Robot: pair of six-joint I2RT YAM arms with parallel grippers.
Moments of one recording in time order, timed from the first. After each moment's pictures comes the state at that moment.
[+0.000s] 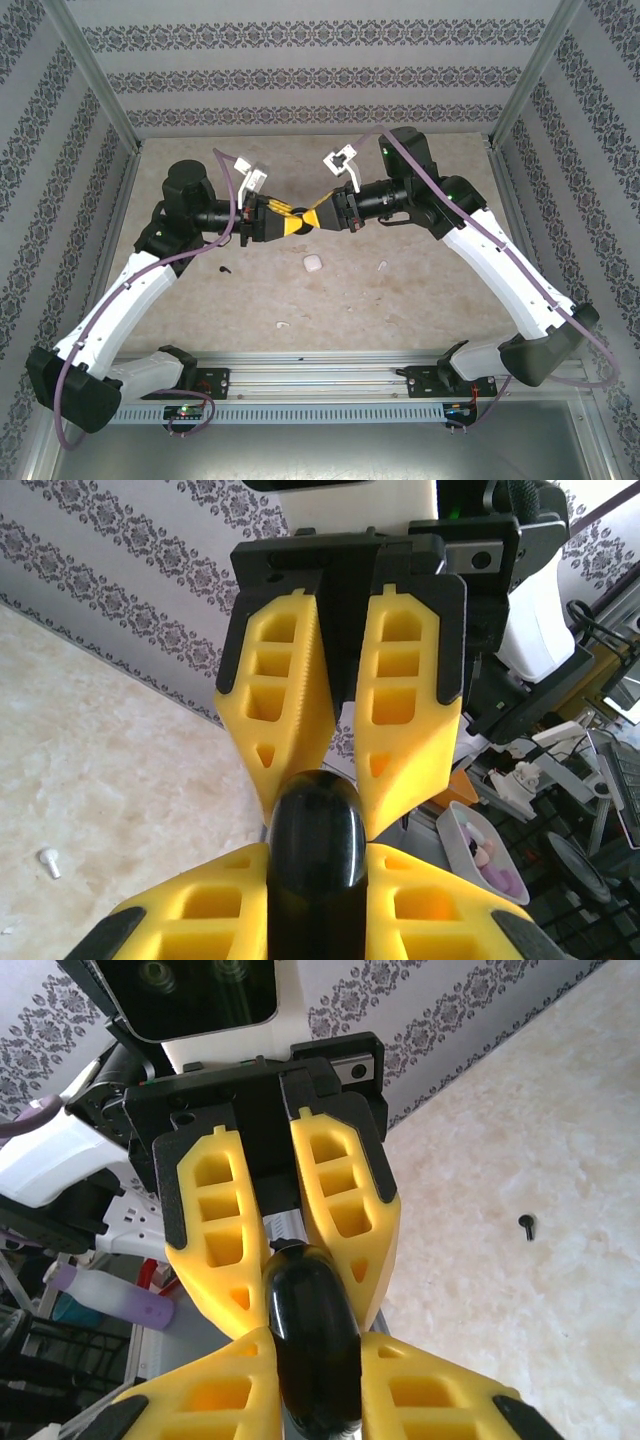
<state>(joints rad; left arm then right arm) -0.38 1.13 1.10 -0.11 1.14 -0.44 0.61 1.38 1.58 -0.73 -0.91 0.27</state>
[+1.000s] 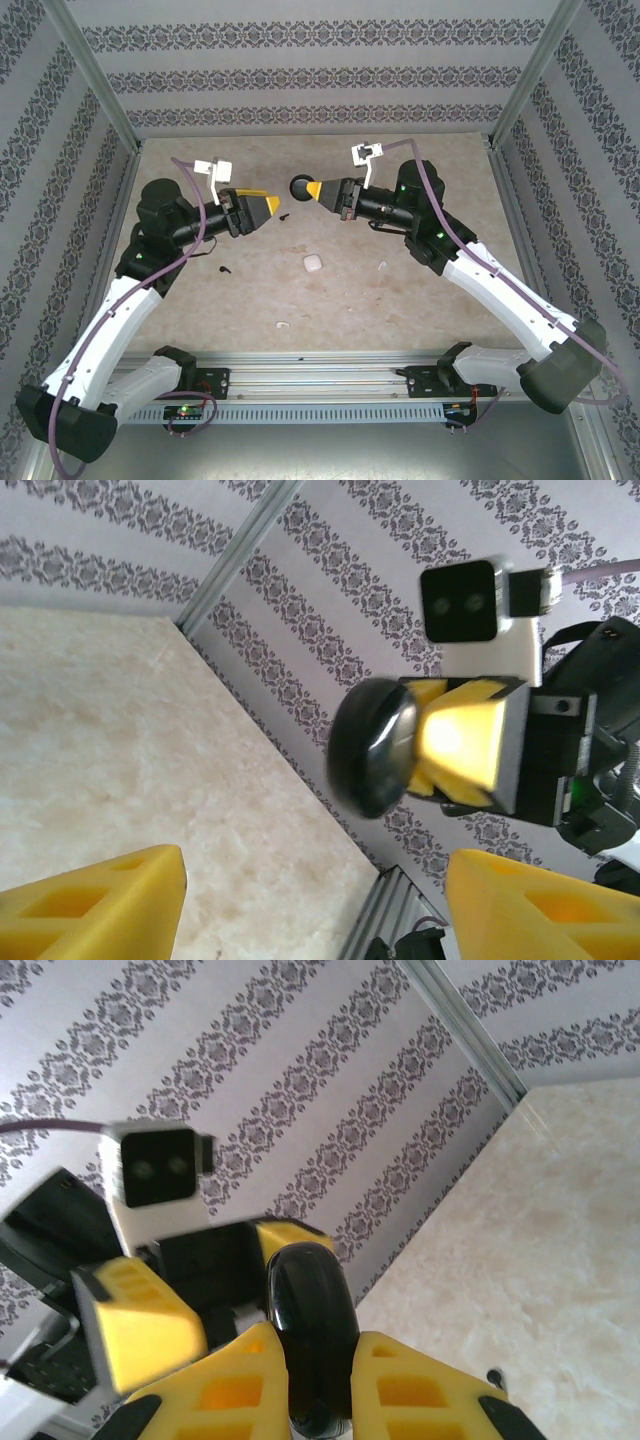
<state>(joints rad) -0.31 0.97 0.97 -0.07 0.74 -0.66 0.62 1.21 1.14 0.03 -0.56 0.76</state>
